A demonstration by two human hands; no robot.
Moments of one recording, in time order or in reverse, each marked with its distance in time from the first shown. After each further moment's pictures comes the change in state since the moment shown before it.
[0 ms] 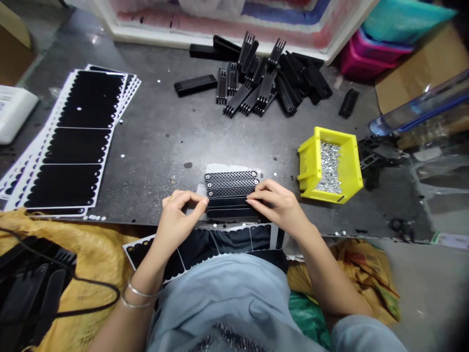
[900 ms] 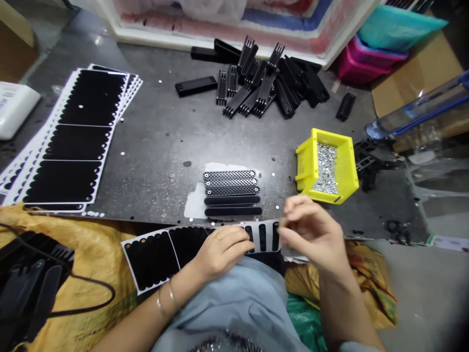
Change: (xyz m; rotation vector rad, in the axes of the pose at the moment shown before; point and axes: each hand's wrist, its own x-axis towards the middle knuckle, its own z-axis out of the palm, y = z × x) left_hand -0.058 0.018 0.068 -0.079 -0.060 0.777; right_hand -0.052 -0.044 -0.022 0.430 0.199 0.255
